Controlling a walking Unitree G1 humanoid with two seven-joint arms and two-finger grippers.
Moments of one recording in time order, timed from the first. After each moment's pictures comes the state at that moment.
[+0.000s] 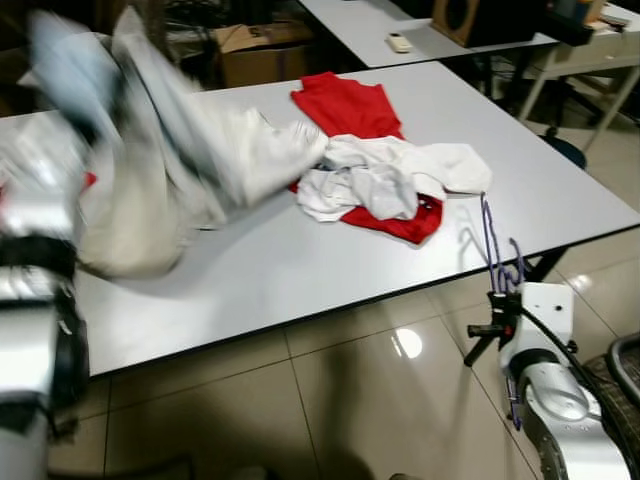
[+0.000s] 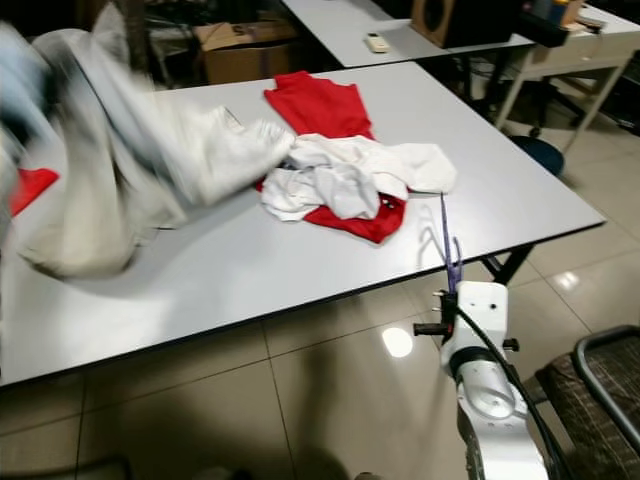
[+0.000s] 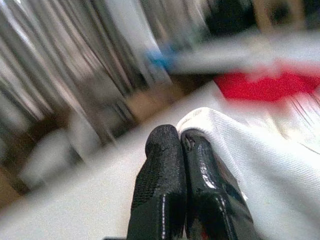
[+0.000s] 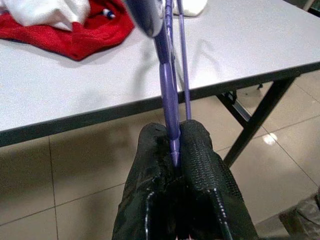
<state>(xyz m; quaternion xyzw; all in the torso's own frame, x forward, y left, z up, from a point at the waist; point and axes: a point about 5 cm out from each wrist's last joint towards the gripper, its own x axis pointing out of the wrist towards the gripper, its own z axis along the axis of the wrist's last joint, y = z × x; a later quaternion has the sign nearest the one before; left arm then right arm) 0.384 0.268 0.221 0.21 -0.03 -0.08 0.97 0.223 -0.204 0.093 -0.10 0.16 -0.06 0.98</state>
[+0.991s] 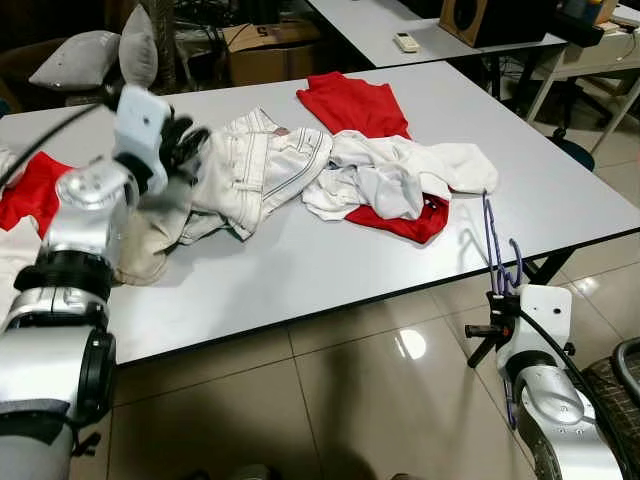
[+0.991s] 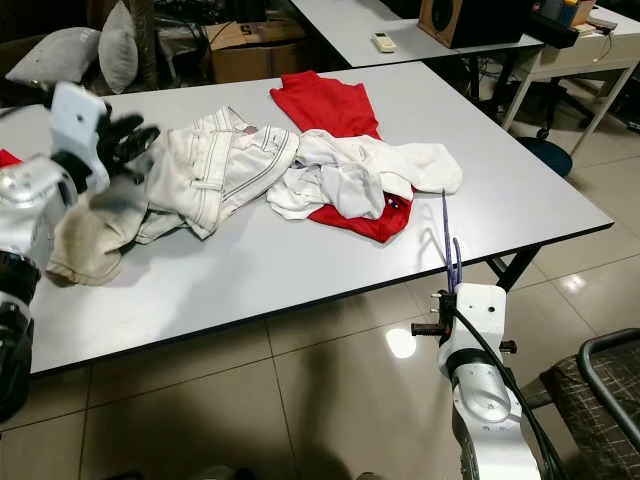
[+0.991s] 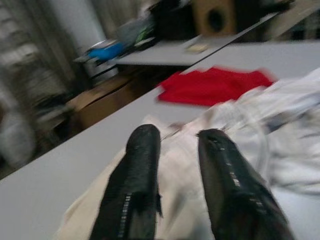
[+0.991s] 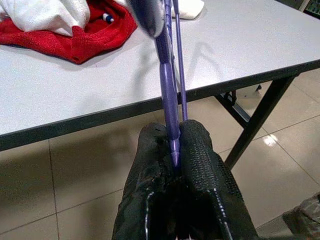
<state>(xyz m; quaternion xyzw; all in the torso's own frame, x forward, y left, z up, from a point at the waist) 0.387 0.237 0.228 0.16 -0.04 -0.21 0.96 0.221 -0.201 0.091 -0.10 0.15 -0.07 0.98</state>
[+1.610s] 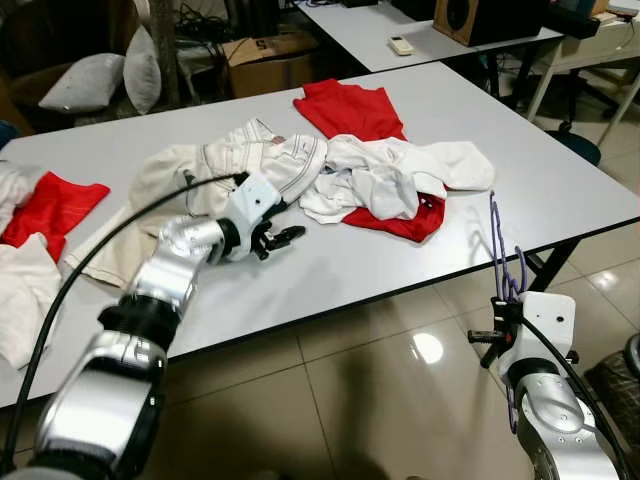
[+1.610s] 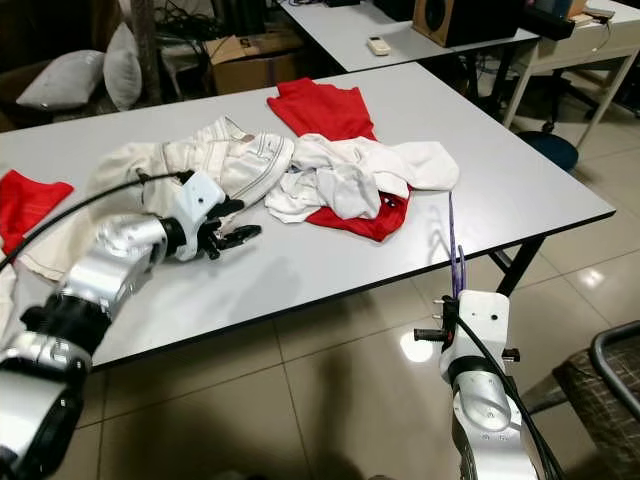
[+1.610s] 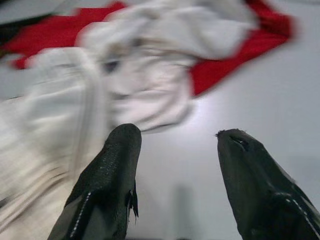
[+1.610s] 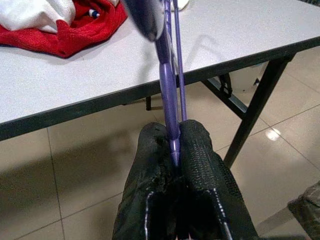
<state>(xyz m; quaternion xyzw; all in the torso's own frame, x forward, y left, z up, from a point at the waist) 0.363 0.151 0.142 0.21 0.08 -0.33 0.92 0.215 -0.203 0.087 -0.10 0.15 -0.09 0.98</state>
